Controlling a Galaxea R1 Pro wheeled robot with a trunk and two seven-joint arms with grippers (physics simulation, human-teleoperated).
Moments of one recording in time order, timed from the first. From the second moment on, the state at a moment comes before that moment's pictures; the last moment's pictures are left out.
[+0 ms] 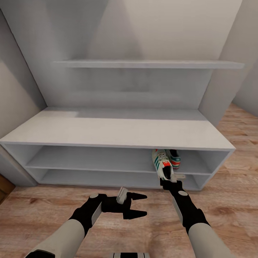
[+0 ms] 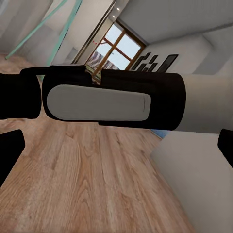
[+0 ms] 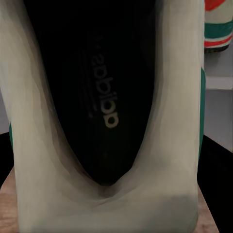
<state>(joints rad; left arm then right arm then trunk) -0.70 -0.15 -0.13 -0.48 0.15 -0.03 -1.55 -0.64 0.08 -0.22 -0.67 0.22 0.09 -0.01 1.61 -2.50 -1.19</state>
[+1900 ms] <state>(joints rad) -0.70 -0.15 -0.13 -0.48 0.15 -0.03 -1.55 -0.64 0.08 -0.21 -0.69 0.22 0.09 0.00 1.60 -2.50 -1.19</state>
